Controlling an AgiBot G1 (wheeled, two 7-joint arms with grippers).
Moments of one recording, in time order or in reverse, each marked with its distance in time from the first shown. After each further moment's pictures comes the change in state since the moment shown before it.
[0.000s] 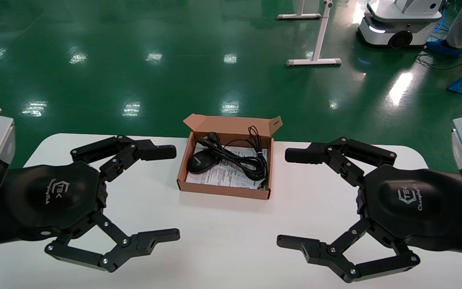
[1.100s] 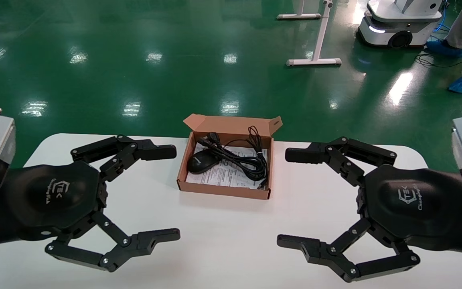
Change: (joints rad) left arm -0.001 0.001 0.001 0.001 0.000 0.000 0.000; right arm 0.001 0.000 0.000 -0.001 -0.001 0.000 -0.001
